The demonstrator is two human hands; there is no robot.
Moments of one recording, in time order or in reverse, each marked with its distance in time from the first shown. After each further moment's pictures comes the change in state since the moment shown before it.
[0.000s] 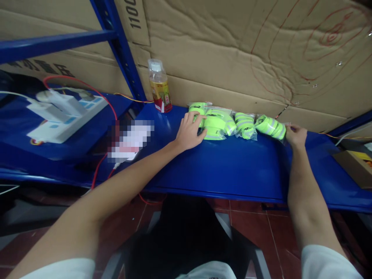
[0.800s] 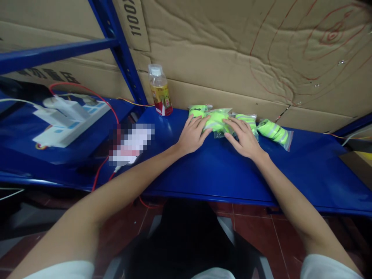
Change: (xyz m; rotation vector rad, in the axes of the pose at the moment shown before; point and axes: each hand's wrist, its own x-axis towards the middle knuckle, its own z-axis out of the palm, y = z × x) left_hand 0.002 0.006 0.004 -0.077 0.049 0.111; right_hand -0.167 -0.159 -0.003 0.180 -0.527 -1.072
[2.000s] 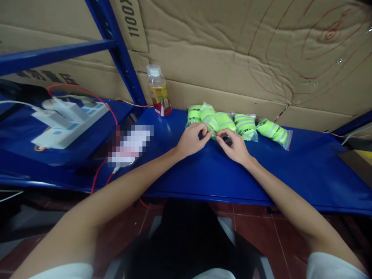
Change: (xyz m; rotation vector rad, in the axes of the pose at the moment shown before) left_hand -0.001 0.018 -0.005 -0.259 0.090 -0.048; right_hand -0.006 -0.027 0.031 0.496 0.087 0.189
